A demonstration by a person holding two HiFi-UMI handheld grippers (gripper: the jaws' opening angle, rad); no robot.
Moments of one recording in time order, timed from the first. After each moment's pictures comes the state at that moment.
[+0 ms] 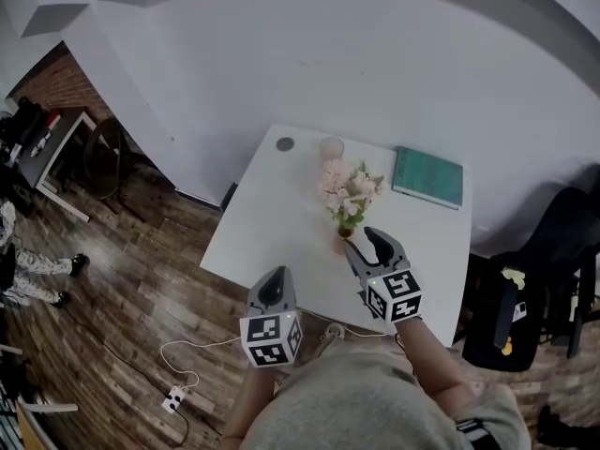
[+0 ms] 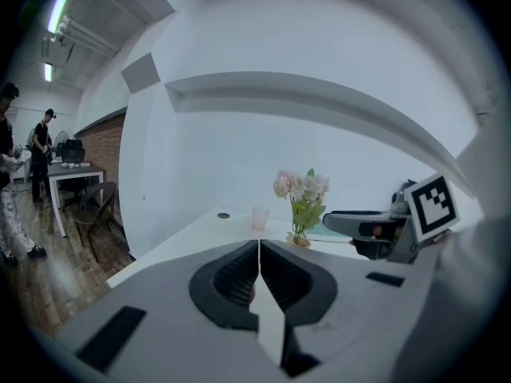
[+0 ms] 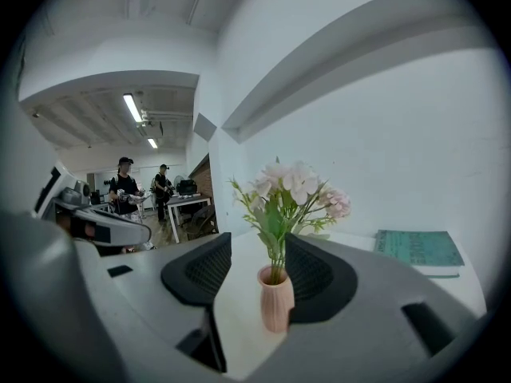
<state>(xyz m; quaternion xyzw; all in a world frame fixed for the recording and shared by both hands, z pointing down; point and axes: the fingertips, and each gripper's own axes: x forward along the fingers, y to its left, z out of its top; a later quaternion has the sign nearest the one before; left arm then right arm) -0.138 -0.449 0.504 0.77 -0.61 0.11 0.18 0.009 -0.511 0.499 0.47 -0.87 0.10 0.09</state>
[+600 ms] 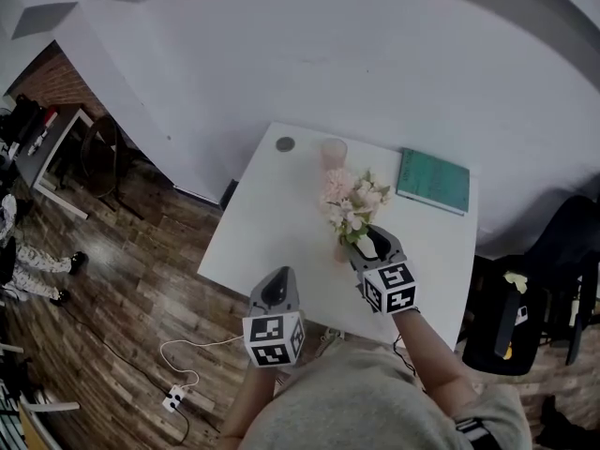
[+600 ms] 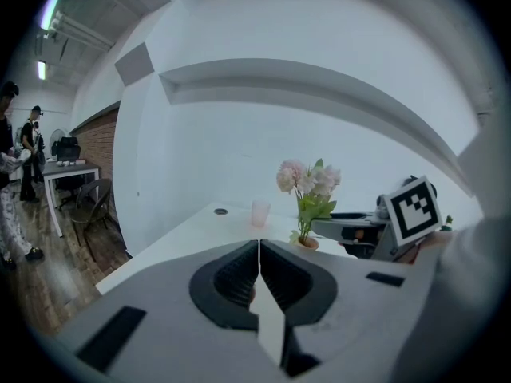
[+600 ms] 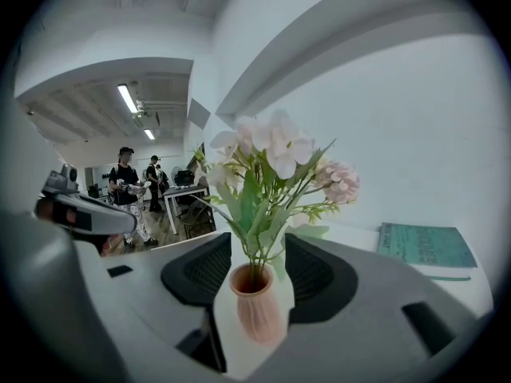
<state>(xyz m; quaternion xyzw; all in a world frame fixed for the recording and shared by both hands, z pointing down) -0.132 -0.485 0.520 0.77 -0.60 0.12 0.19 0.007 -0.563 0.537 0.47 -0.87 0.12 0.12</state>
